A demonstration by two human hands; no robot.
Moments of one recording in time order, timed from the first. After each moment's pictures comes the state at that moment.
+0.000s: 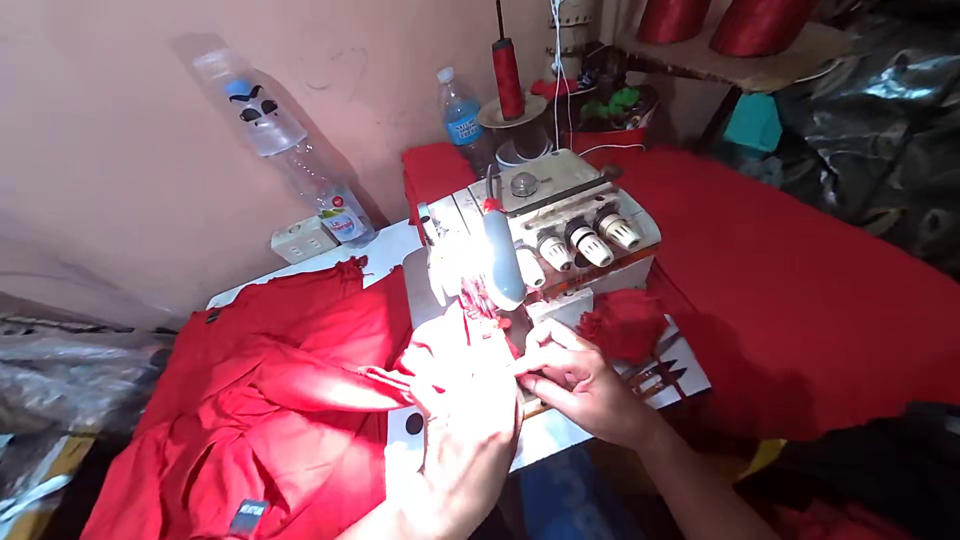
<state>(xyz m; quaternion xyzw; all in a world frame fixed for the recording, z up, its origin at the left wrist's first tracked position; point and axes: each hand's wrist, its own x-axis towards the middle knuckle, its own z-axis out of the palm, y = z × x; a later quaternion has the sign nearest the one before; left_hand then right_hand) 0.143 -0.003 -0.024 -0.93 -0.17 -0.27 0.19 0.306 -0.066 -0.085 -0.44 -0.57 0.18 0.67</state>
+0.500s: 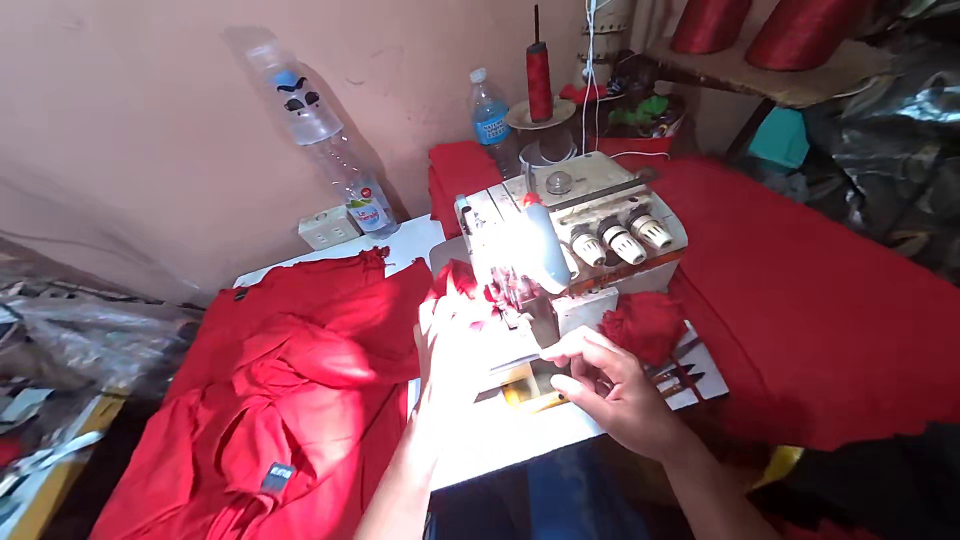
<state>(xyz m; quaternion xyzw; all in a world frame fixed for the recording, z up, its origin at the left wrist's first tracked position) 0.148 0.060 -0.028 -0.87 -0.37 -0.30 -0.13 0.299 -0.083 -0.081 -0.49 -0.57 0.16 0.64</state>
